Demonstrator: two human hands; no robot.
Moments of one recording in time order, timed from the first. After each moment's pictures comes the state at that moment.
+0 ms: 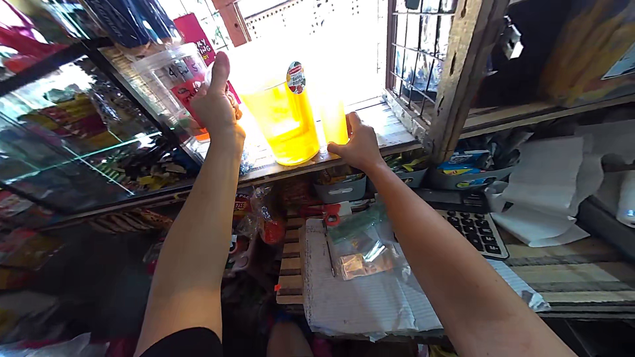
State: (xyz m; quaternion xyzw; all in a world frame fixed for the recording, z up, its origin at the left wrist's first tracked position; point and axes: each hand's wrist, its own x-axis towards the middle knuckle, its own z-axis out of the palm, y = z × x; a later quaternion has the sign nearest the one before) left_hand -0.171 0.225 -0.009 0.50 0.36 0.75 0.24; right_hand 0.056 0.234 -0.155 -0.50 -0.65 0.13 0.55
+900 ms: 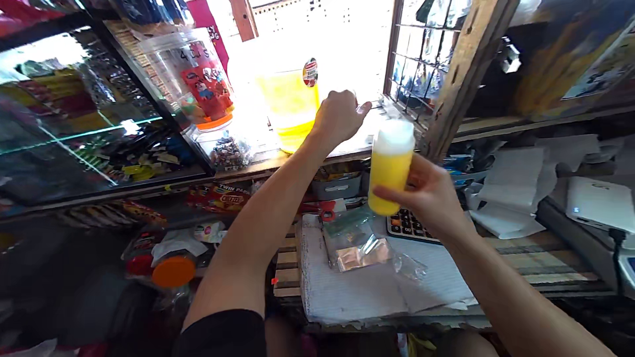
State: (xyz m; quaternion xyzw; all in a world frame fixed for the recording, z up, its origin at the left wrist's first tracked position) left_hand -0.051 0.199 -0.041 0.86 0.44 0.23 0.04; right_hand 0.098 0.065 -0.179 -0.47 -0.59 0.26 0.60
